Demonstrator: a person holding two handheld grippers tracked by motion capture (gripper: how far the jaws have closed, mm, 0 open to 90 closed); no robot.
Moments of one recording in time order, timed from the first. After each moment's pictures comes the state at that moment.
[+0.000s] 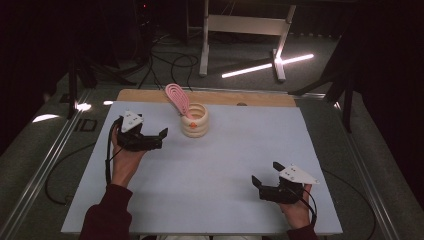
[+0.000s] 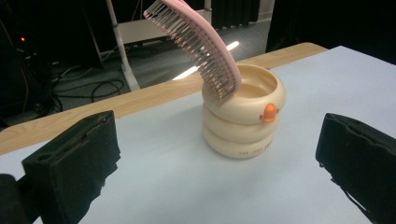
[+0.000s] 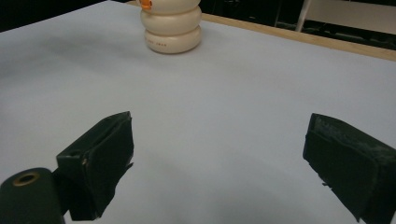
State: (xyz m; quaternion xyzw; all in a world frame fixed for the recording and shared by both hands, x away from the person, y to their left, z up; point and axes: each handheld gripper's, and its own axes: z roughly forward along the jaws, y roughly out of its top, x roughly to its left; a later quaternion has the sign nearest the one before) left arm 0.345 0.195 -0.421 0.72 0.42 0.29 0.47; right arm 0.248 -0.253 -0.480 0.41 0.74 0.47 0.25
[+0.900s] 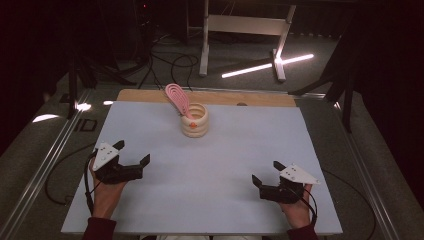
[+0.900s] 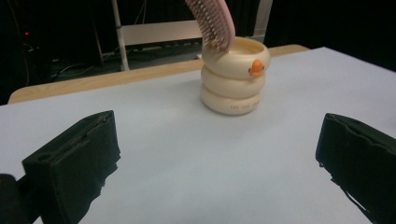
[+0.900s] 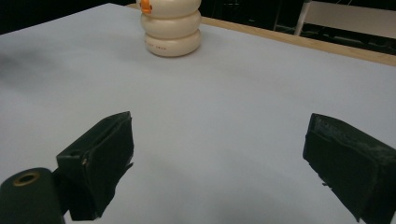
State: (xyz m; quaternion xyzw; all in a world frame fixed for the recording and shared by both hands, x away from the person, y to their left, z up) left arm 0.275 0.235 -0.458 0.70 0.43 0.28 0.50; right arm 0.249 -0.254 -0.478 0.40 0.74 0.48 0.25
